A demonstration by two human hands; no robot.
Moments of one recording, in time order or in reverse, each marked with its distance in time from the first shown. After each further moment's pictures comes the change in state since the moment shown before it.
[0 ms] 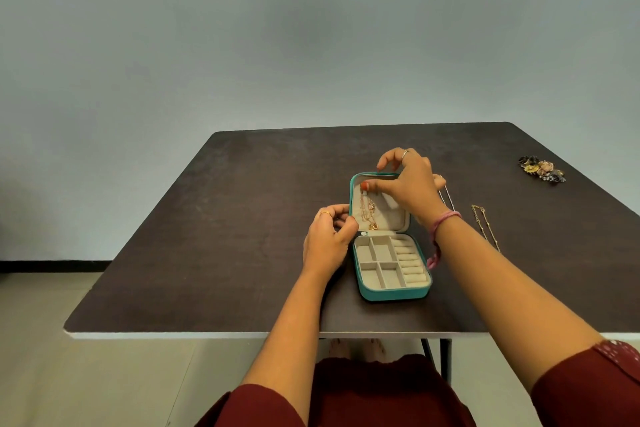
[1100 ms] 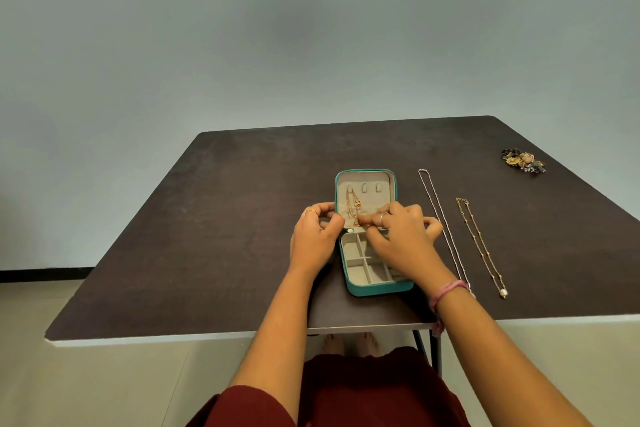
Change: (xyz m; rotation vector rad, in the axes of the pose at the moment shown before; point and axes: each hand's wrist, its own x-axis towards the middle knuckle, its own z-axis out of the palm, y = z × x) left_hand 0.000 0.000 0.001 0.009 0.019 -0.069; right_hand -0.085 0.014 0.005 -0.448 -0.133 0.004
